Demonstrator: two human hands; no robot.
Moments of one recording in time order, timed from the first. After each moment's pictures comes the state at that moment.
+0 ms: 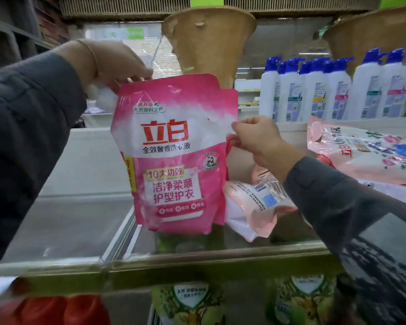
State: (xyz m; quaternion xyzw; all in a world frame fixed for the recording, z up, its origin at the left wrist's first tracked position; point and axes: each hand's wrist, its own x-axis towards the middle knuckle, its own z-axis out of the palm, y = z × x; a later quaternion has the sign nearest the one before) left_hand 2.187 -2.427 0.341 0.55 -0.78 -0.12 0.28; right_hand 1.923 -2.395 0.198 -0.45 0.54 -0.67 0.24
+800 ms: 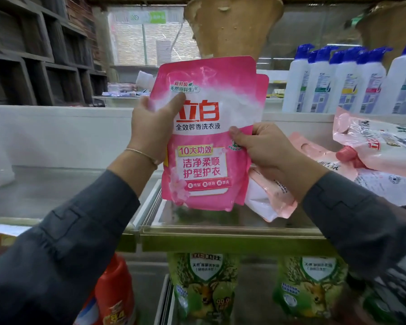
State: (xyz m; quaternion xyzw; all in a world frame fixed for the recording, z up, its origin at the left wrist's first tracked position) left_hand 2.169 -2.374 0.194 0.28 -0.52 -0.44 0.67; right_hand 1.976 -2.342 0.169 -0.54 0.47 -0.60 0.36
